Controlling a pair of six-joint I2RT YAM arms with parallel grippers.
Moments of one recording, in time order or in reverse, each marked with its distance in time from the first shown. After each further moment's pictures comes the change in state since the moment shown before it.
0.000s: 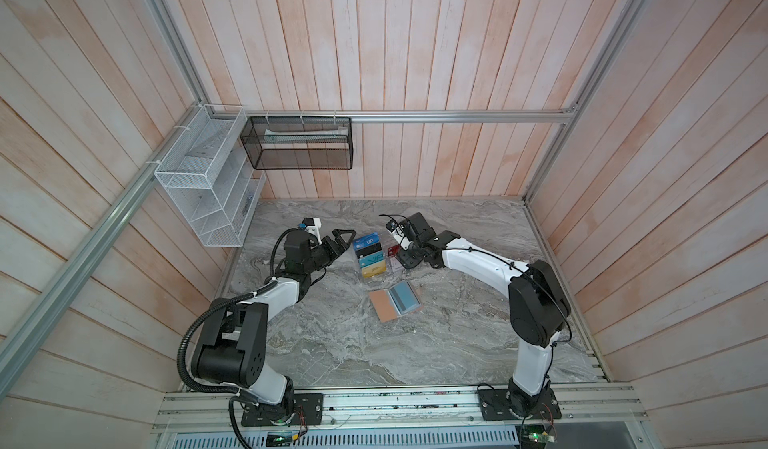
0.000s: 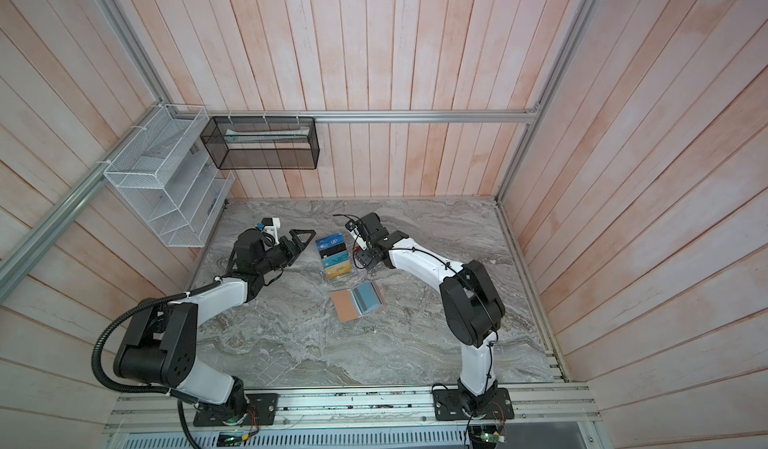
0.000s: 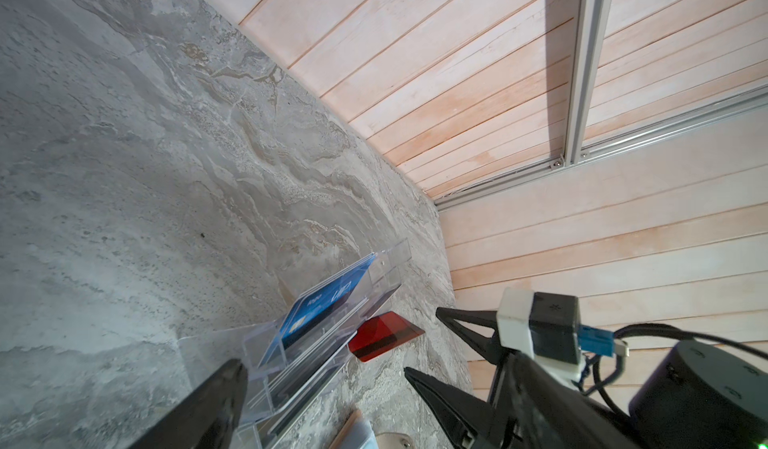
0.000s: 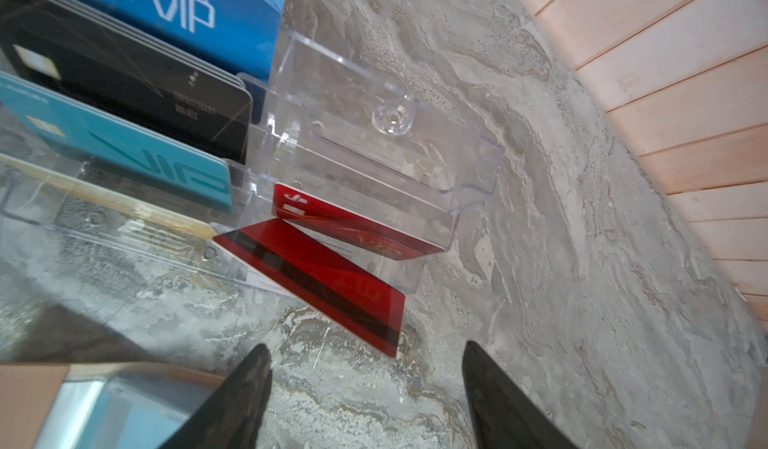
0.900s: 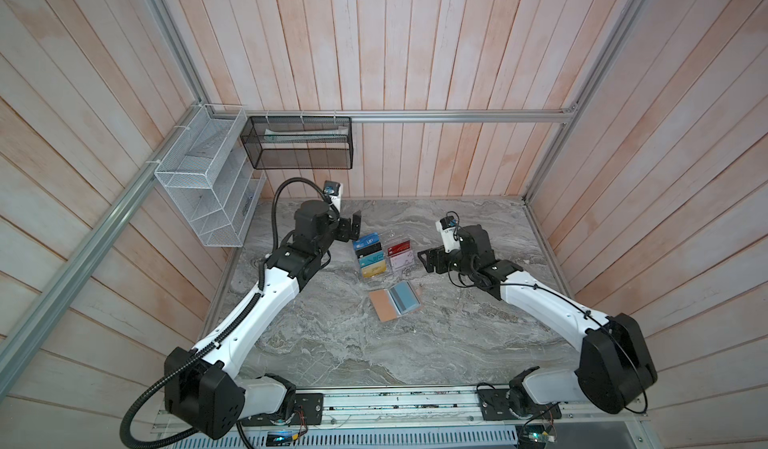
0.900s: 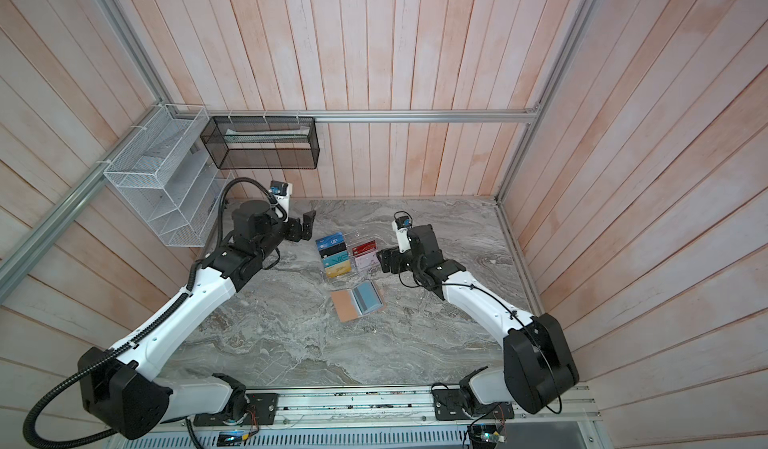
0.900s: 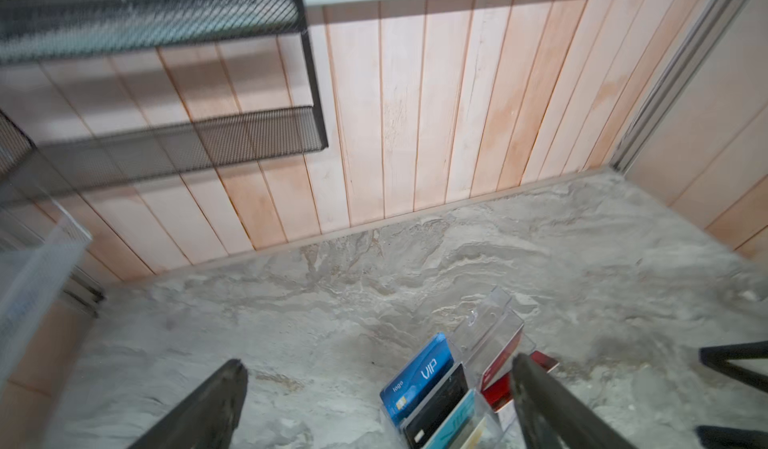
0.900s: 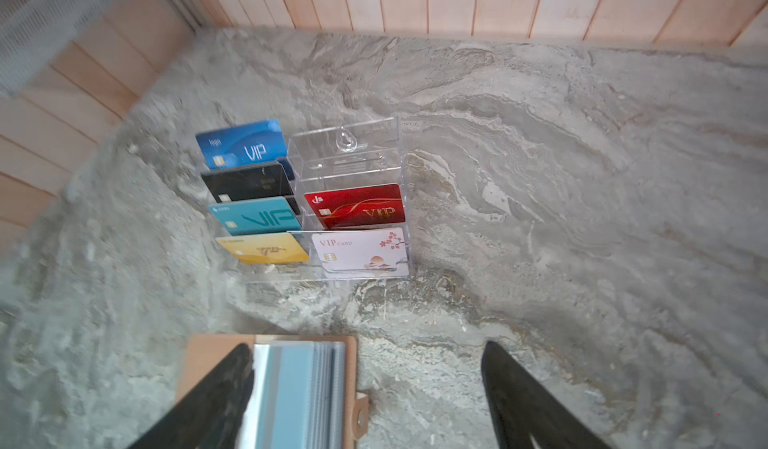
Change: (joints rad) left arm -0.217 -0.272 0.343 -0.641 -0.598 0.802; right arm -0.154 -0.451 -0.463 0.328 -0.315 0.409
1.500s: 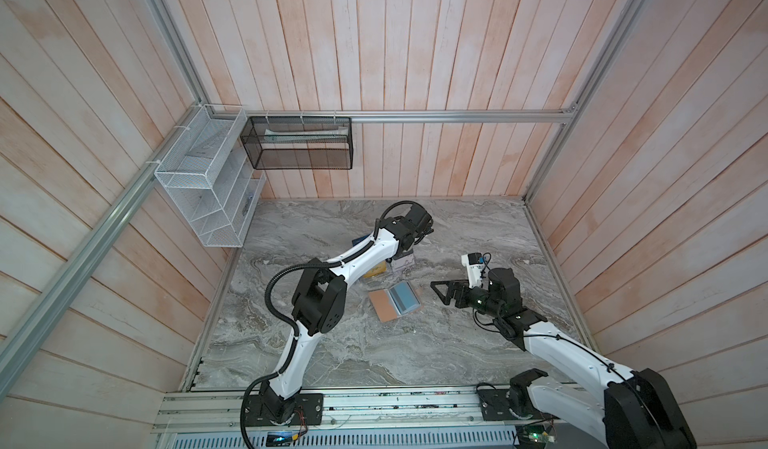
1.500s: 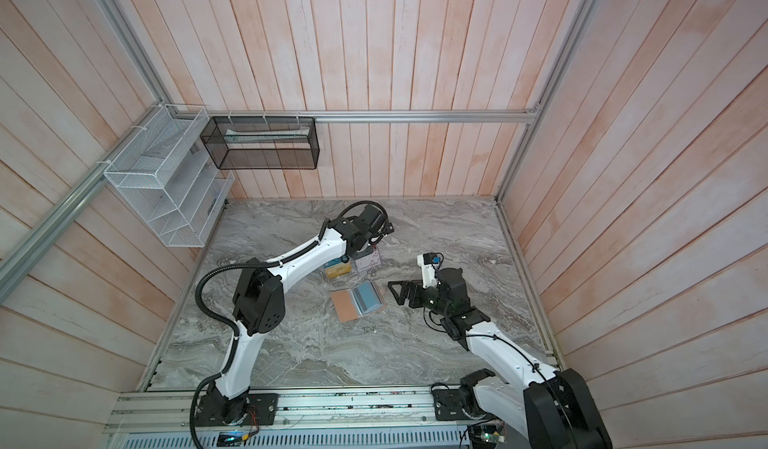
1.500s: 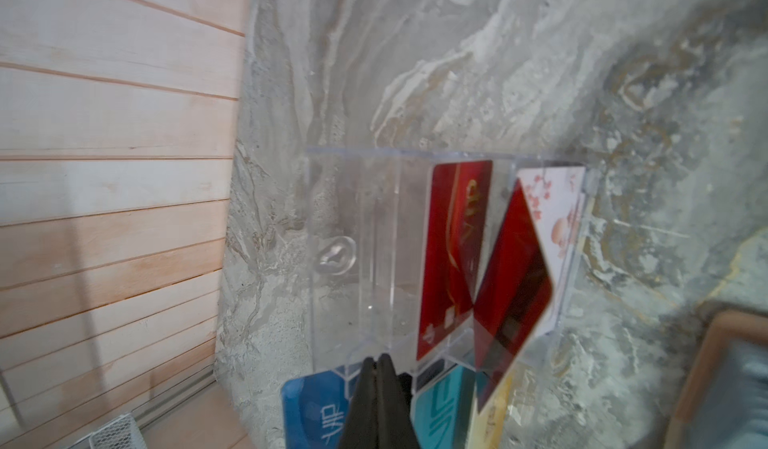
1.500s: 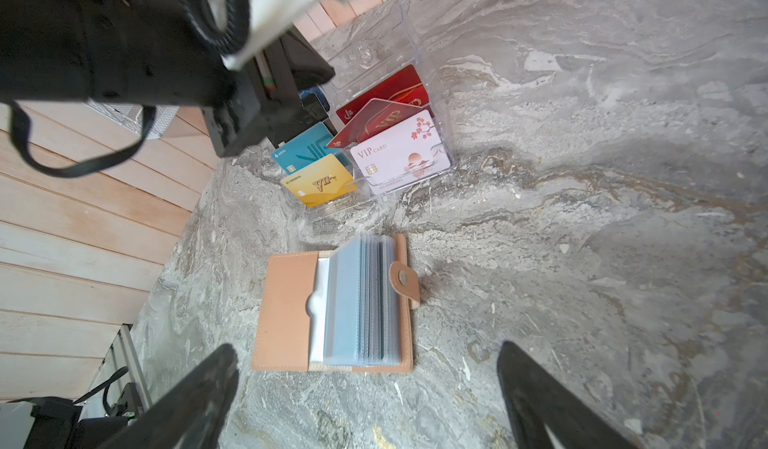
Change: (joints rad) left arm -0.357 0.913 0.912 -0.696 -0.416 0.642; right arm -0.138 -0.374 -0.587 0.351 -0.302 0.335
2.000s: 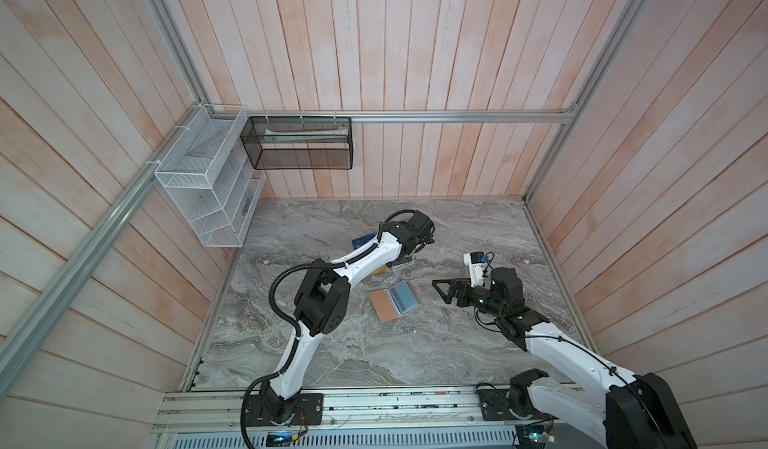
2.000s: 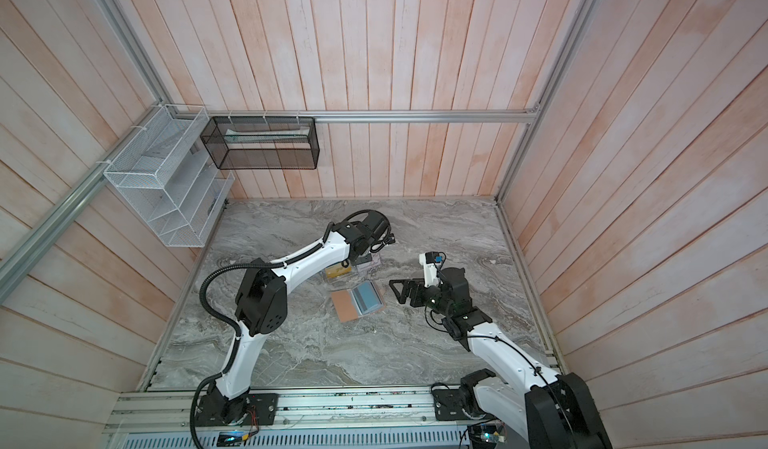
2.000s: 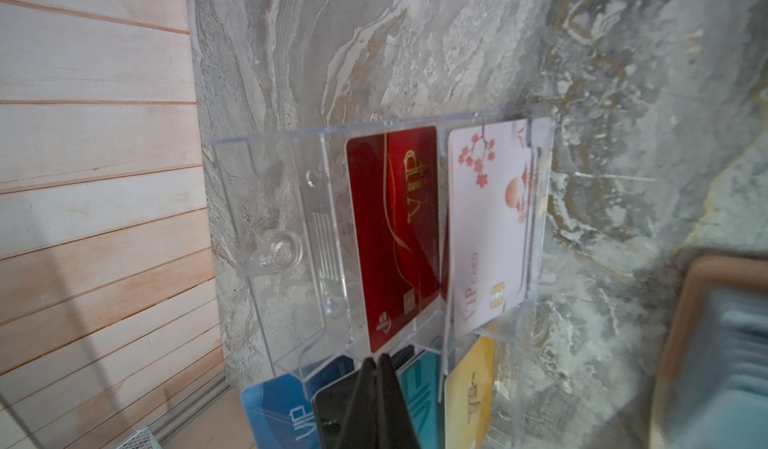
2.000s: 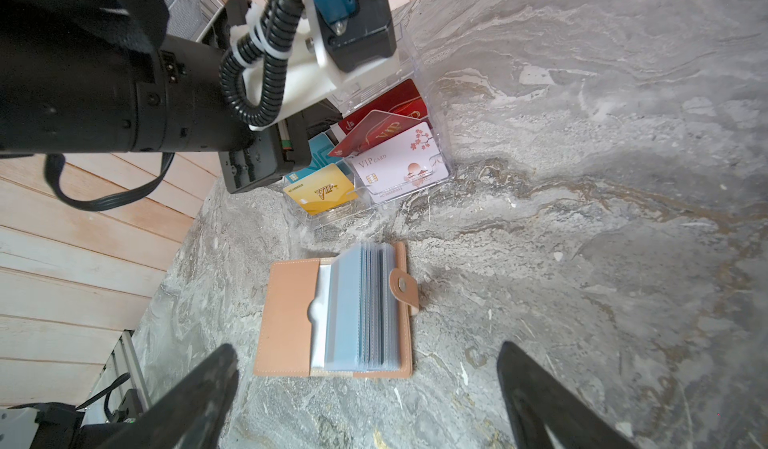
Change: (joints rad) left arm -0.029 0.034 -0.022 -0.068 -0.010 0.101; right arm -0.024 -0.029 -0.005 0.006 -0.020 0.002
